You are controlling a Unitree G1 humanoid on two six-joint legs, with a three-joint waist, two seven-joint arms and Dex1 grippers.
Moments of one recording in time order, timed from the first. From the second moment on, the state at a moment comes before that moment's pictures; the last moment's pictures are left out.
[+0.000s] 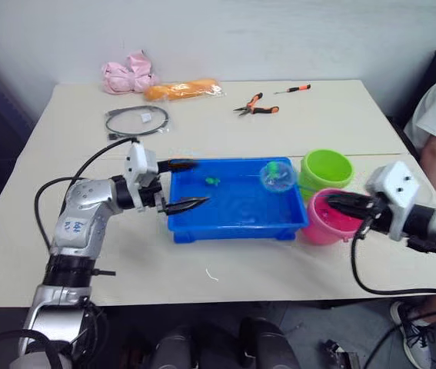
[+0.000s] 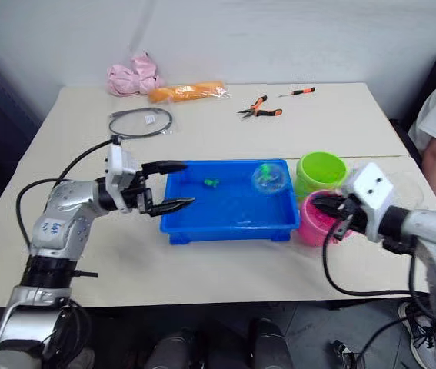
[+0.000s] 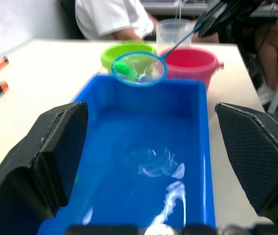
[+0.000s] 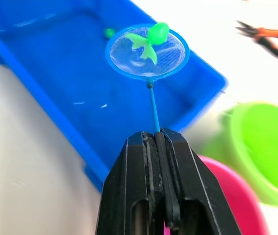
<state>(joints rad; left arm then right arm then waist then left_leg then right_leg) -0.61 0.49 0.02 0.14 -0.43 0.18 -1.07 -0.17 -0.86 -0.39 -0.44 0.34 0.65 0.94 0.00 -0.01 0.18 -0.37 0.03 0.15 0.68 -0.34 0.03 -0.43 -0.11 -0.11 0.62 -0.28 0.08</state>
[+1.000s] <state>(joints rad) -0.59 0.33 -0.02 0.12 -0.44 0.23 -1.00 -0.09 -1.02 -0.26 0.09 -0.47 -0.29 0.28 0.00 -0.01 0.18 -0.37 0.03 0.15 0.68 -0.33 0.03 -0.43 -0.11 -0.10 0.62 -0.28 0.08</state>
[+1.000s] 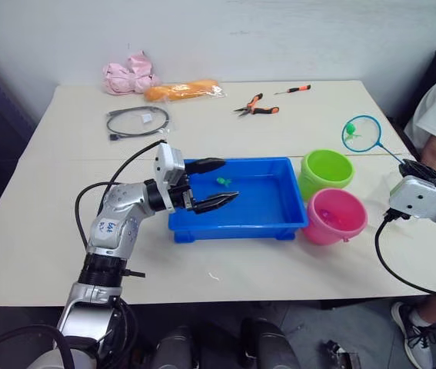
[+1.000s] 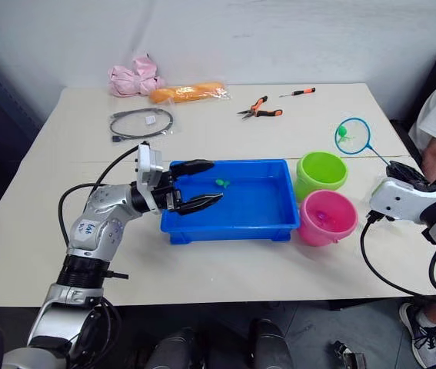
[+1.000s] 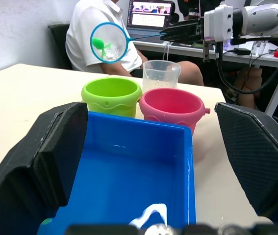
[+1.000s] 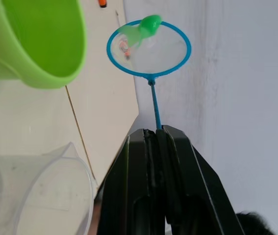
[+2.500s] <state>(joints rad) -0.34 0.60 0.19 -0.01 -0.47 0.24 -0.96 -0.50 -0.81 0.30 -0.34 0.02 0.81 0.63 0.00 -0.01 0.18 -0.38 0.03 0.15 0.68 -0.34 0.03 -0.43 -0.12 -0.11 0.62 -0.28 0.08</state>
